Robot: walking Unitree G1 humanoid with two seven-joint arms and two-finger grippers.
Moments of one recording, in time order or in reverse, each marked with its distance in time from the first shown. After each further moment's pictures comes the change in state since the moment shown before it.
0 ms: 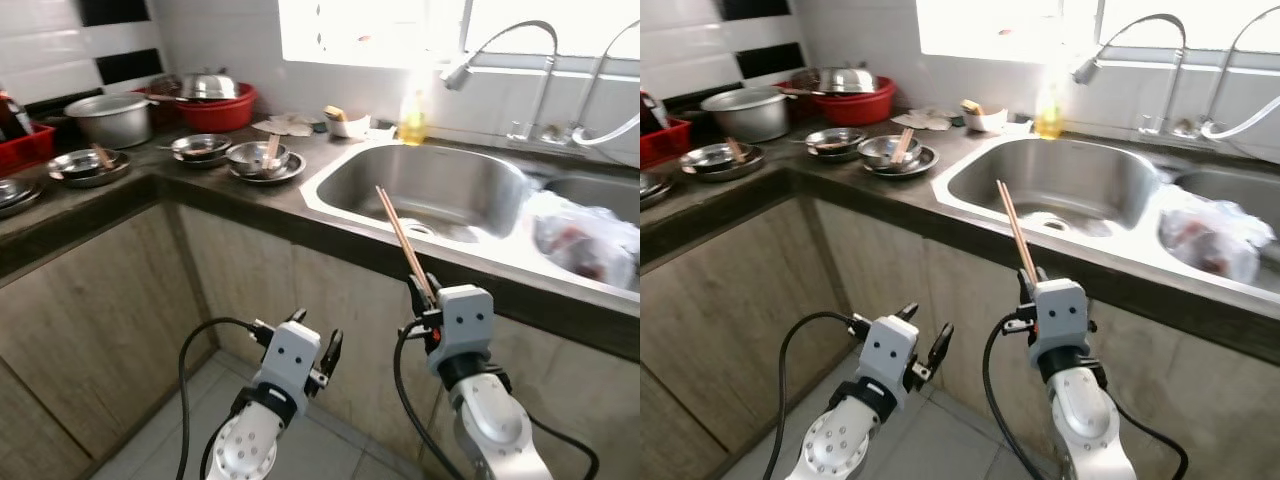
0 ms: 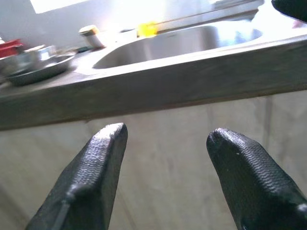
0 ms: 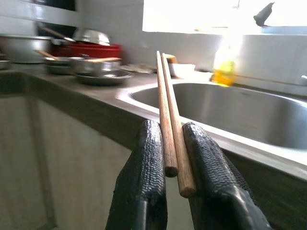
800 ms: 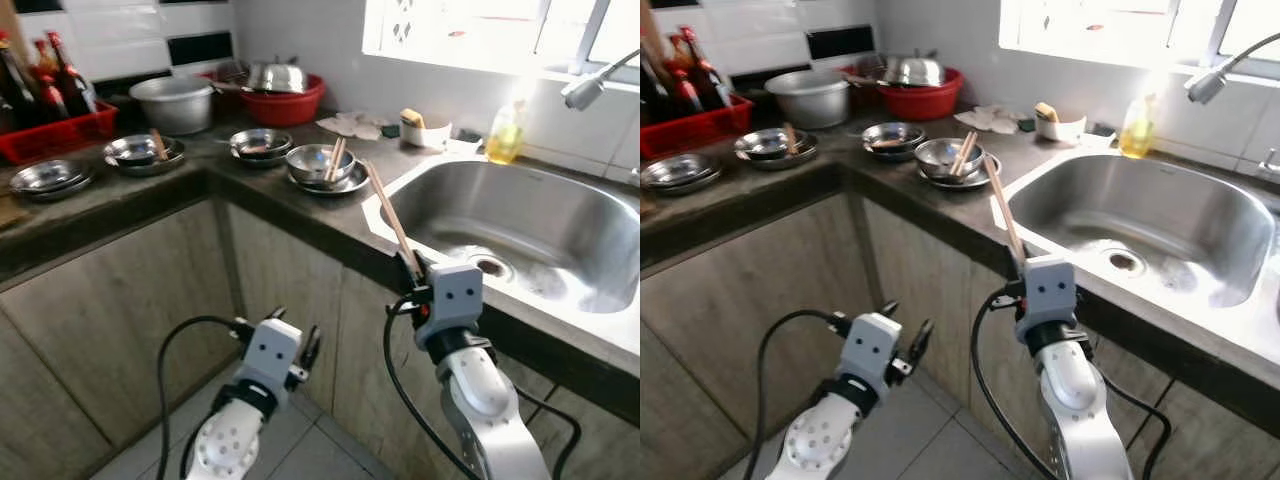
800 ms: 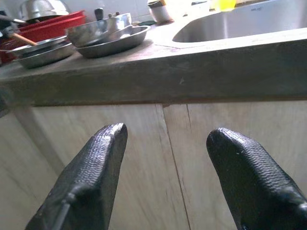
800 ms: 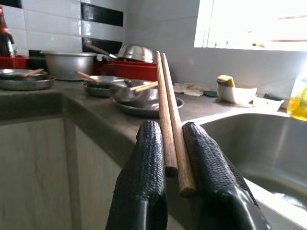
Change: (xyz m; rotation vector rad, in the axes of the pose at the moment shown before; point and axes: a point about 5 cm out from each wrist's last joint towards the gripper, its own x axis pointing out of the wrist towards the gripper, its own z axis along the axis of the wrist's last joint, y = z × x) left arm -0.002 0.017 -0.004 0.025 0.019 0.052; right arm 0.022 0.000 0.021 0.006 -0.088 0.014
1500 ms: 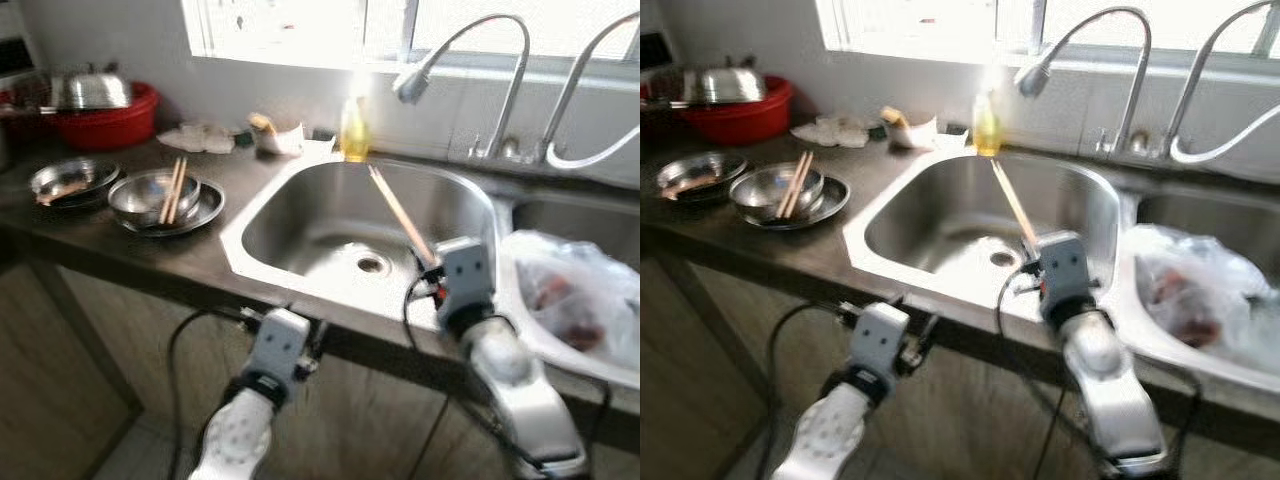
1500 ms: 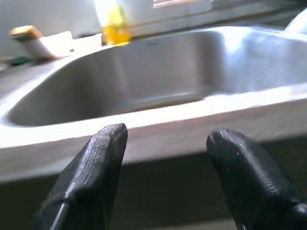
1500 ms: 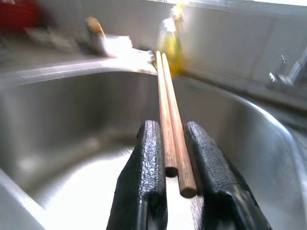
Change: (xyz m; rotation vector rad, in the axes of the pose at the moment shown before) left arm 0.009 -0.013 0.011 -0.035 -0.041 -0.032; right arm 0.016 -0.038 -0.006 -0.114 0.187 0.017
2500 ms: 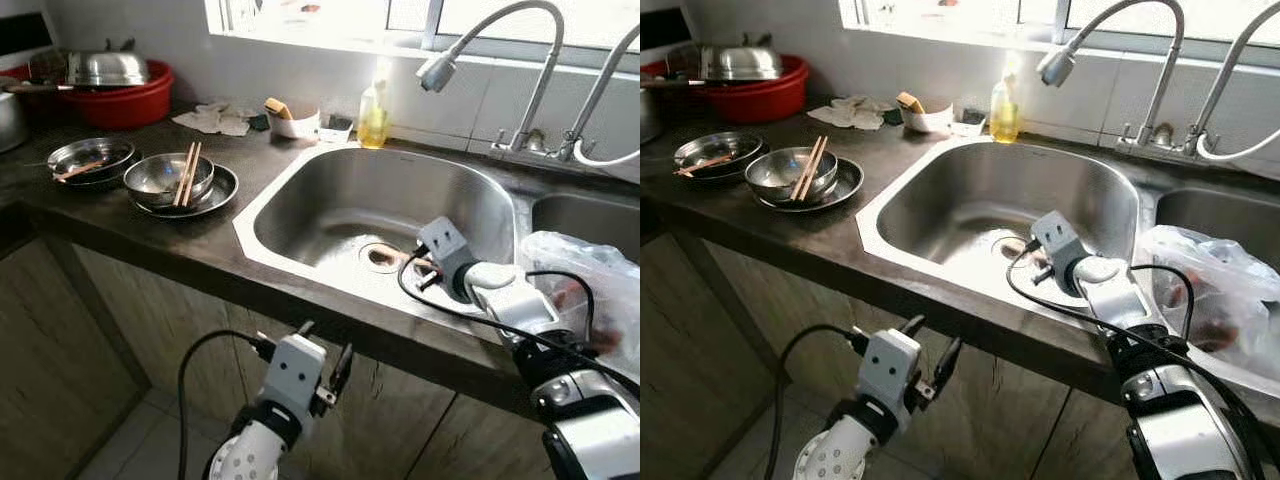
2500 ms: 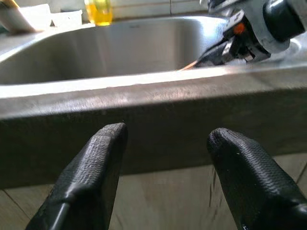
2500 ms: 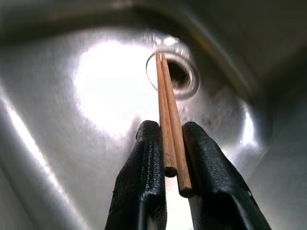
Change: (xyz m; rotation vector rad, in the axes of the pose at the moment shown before) left arm -0.029 -0.022 0.006 -0.064 0.031 -0.079; right arm 0.077 -0.040 -0.038 -0.263 0.530 0.257
